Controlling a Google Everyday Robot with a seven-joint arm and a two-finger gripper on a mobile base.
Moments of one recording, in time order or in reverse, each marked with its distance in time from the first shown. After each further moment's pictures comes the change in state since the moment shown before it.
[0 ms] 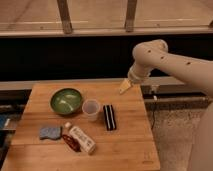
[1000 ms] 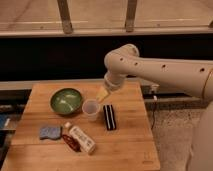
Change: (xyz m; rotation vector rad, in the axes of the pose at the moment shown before) arm -0.019 0.090 0.004 -0.036 -0.014 -0.127
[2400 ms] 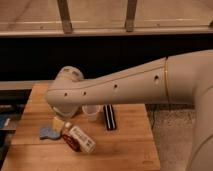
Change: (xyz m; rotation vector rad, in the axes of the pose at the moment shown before) arm -0.027 0.234 0.004 -0.035 -0.069 -0.440
